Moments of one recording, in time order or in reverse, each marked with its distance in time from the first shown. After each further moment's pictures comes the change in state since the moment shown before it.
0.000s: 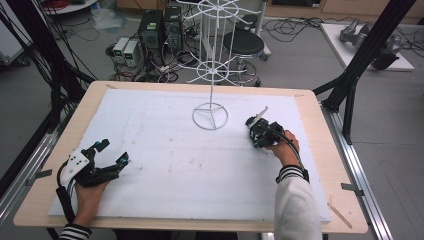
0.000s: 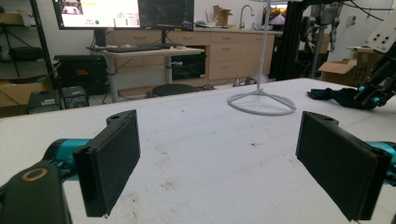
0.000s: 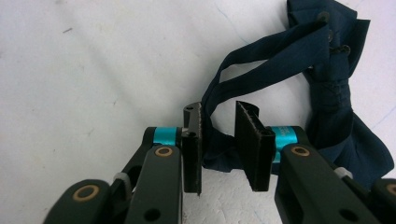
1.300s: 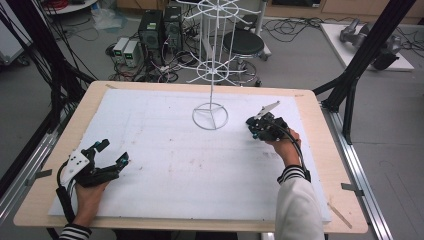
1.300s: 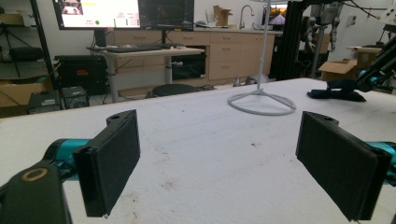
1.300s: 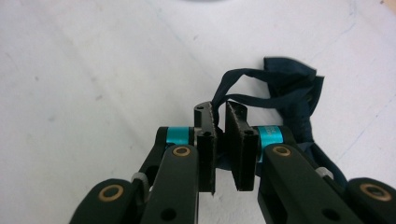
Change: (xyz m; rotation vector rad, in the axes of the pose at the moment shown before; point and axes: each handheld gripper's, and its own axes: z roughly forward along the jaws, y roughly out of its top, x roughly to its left) left arm 0.000 0.000 0.000 0.001 0.000 0.002; right arm -0.006 -0.001 -0.024 -0.215 0.017 0.093
